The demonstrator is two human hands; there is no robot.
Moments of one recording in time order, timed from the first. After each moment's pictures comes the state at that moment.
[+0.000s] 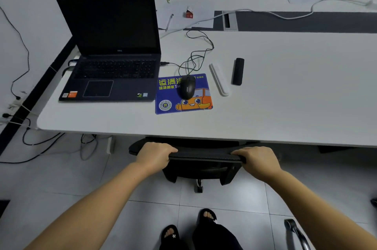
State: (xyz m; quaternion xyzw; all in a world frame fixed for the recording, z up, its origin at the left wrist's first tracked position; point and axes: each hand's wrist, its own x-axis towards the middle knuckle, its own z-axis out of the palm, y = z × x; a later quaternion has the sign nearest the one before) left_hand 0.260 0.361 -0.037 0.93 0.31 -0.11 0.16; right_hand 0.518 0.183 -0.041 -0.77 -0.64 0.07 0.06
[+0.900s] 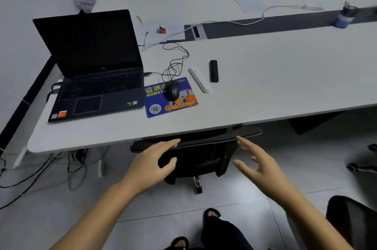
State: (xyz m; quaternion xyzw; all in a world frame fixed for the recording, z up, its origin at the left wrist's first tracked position) left_hand 0.209 0.296 0.057 0.89 0.28 0.06 0.36; right_hand 0.409 0.092 0.048 -0.80 -0.40 0.25 0.37
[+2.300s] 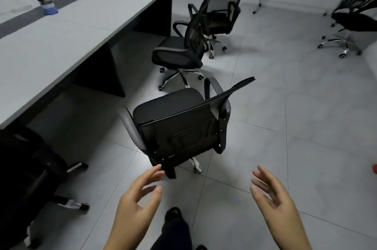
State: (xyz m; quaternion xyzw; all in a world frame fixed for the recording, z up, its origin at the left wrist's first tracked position) left_hand 0.129 -0.247 0.058 0.81 -0.07 -0.07 0.58; right_hand 0.050 -0.500 0.052 -0.74 0.25 -0.09 0.62
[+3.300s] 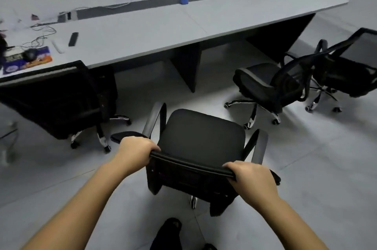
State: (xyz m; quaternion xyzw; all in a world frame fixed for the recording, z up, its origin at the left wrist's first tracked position) left_hand 0.315 -0.376 0.047 0.99 0.10 -0.05 0.04; right_hand 0.401 -0.662 0.043 -0.93 -0.37 0.01 0.07
